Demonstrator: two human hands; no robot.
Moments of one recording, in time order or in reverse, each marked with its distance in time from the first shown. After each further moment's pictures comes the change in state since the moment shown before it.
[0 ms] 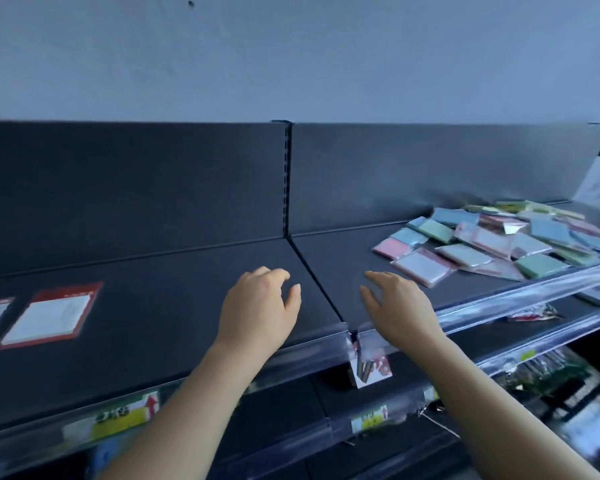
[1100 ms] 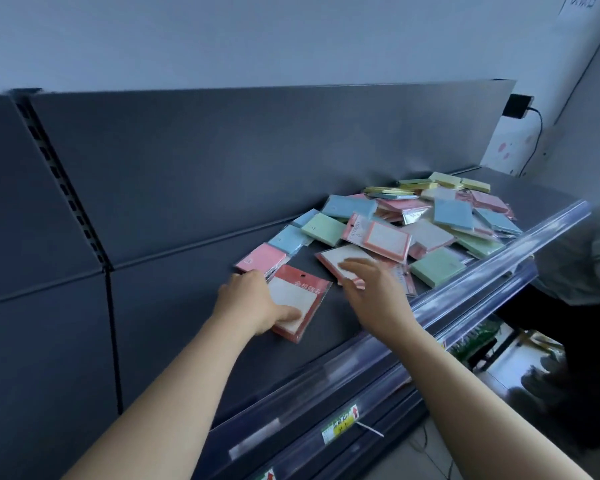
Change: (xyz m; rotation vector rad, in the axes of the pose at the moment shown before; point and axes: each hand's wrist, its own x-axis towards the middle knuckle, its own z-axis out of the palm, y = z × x) left_hand 0.154 0.160 0.214 0.078 -0.600 -0.199; right_hand 0.135 0.244 -0.021 0.142 0.072 0.048
